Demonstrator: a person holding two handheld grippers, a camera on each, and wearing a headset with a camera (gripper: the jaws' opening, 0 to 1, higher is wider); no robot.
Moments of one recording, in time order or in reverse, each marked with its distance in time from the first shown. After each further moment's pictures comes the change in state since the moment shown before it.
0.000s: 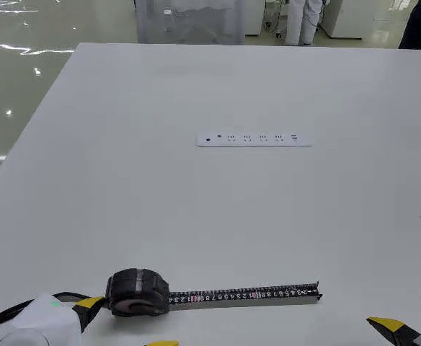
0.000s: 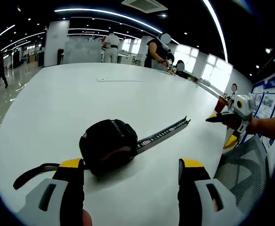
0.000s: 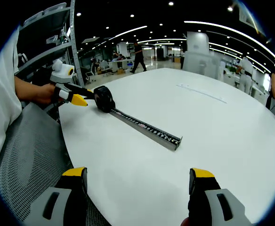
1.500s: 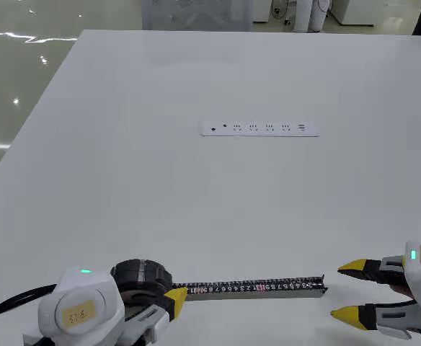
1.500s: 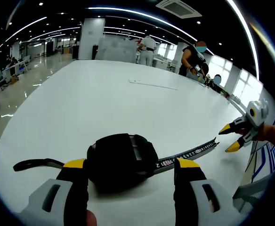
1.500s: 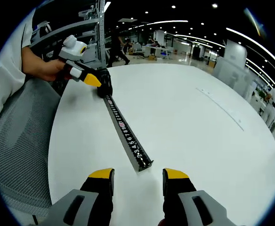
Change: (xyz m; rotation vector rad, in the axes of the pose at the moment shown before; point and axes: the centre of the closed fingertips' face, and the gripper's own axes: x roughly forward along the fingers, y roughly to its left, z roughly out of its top) left arm 0.028 0.025 0.015 -0.192 -0.034 0.285; right arm 0.044 -0.075 0.023 -0.312 0.141 0.170
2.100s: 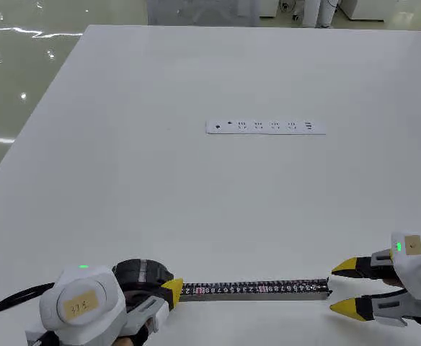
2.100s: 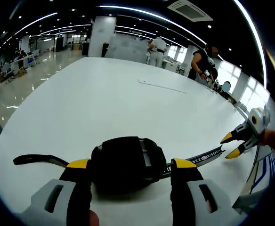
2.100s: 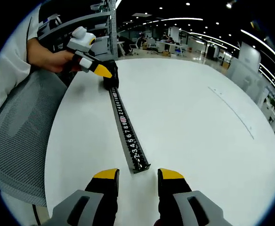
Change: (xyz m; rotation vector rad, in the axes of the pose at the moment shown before) left arm 0.008 0.009 0.000 -0.064 0.001 0.060; right arm 0.017 -0.005 -0.004 -0.080 0.052 0.102
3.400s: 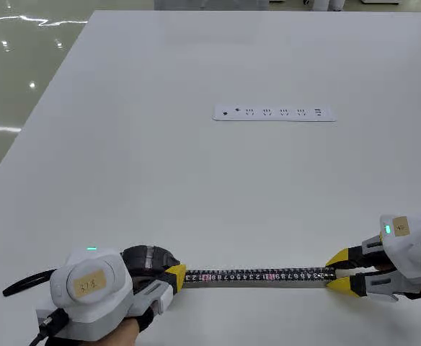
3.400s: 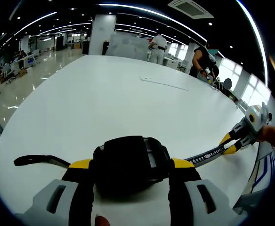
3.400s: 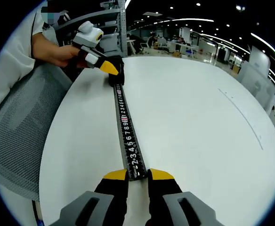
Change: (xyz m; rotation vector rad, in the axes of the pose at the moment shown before) left arm 0.004 0.004 -0.003 0.011 0.021 0.014; right arm 0.017 -0.001 0.004 -0.063 0.010 0.076
